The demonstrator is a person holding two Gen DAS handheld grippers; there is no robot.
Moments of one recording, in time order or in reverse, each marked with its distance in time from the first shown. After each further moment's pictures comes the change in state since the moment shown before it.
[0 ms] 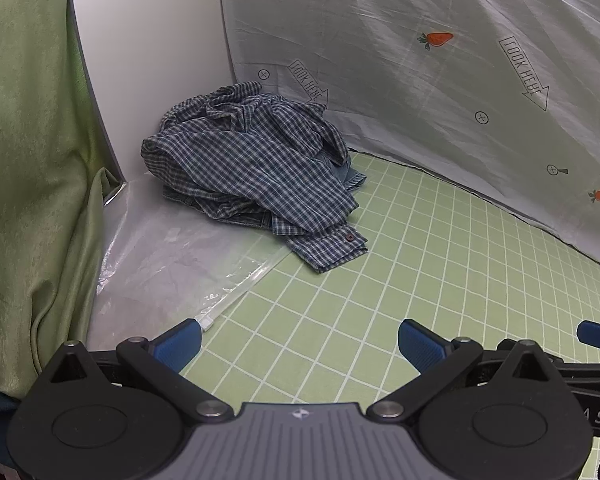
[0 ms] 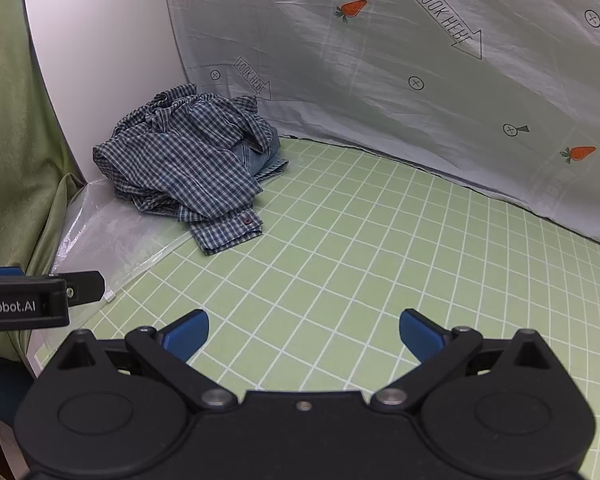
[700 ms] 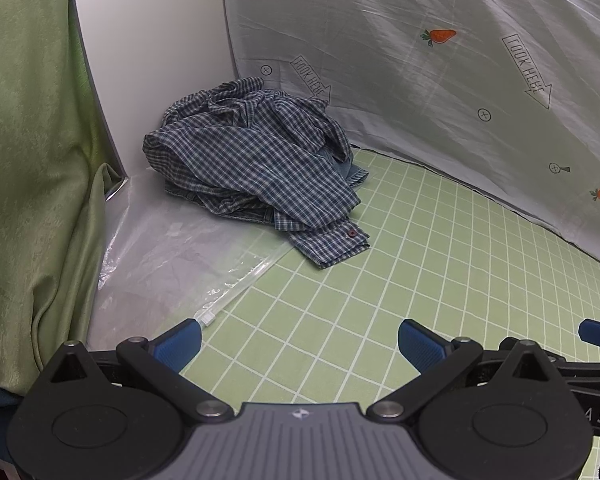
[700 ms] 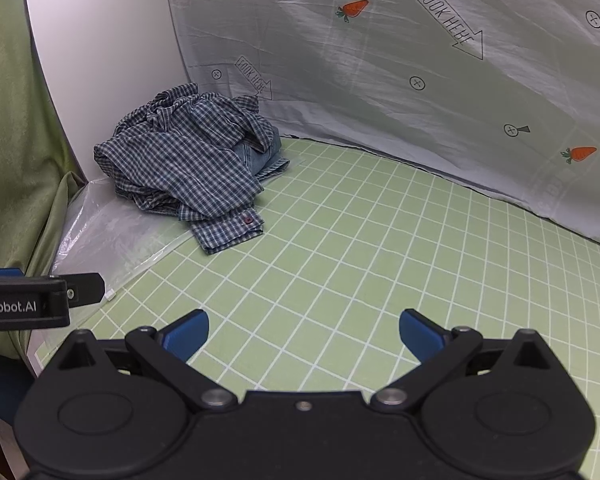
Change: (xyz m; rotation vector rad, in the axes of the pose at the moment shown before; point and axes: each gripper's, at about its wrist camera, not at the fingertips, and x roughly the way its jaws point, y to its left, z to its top) left arm 0.003 -0.001 -0.006 0.002 0.004 0.010; right arm 0.000 -0.001 -0.002 0.000 -0.002 -0.002
